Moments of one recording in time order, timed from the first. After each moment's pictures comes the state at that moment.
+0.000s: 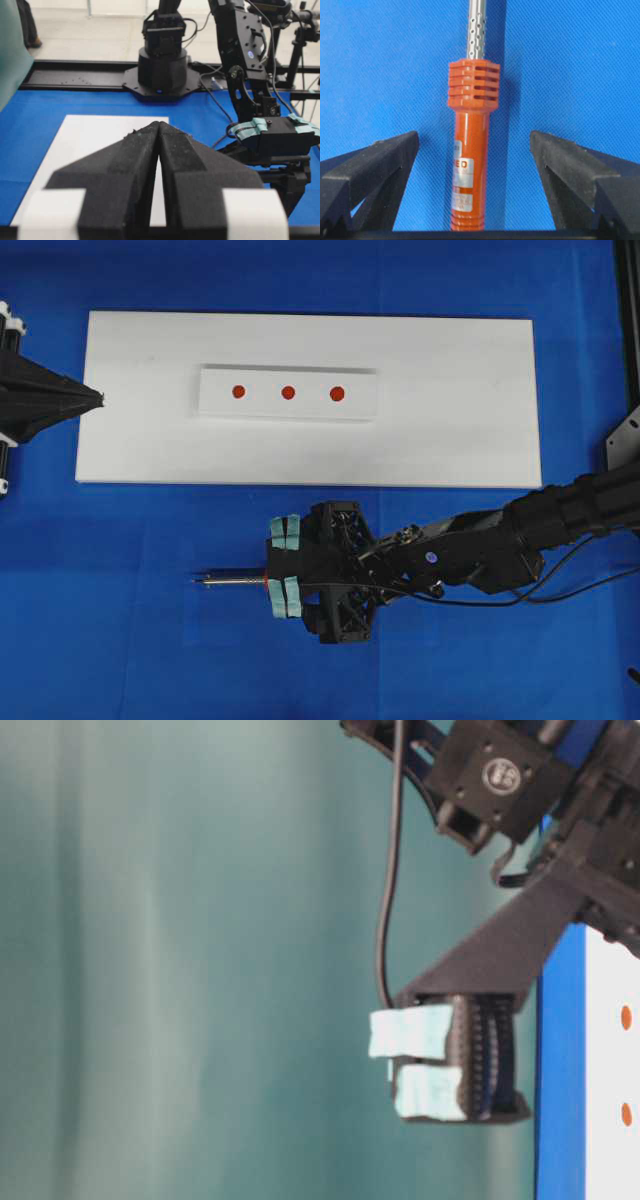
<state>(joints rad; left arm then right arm) 0.00 -0.98 1.24 0.00 -0.40 0.00 0.29 0.35 0.35 -0.38 0.24 0.75</state>
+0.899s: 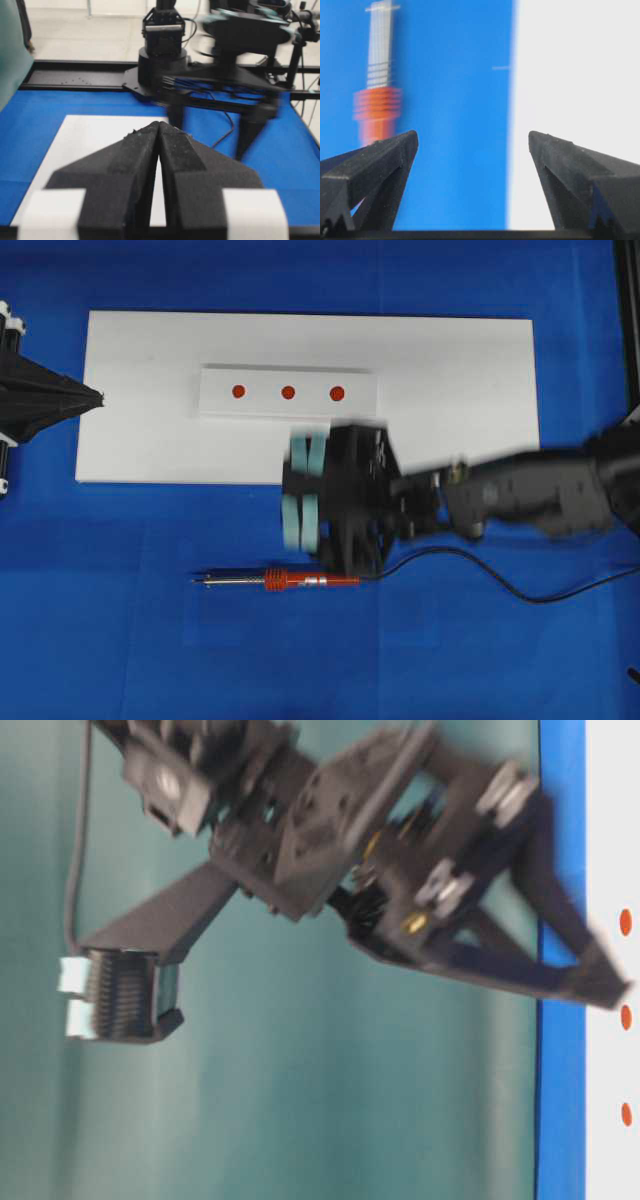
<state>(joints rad) 0.00 -0.99 1.24 0.00 -0.40 0.00 0.17 0.07 0.36 -0.46 0.48 0.70</state>
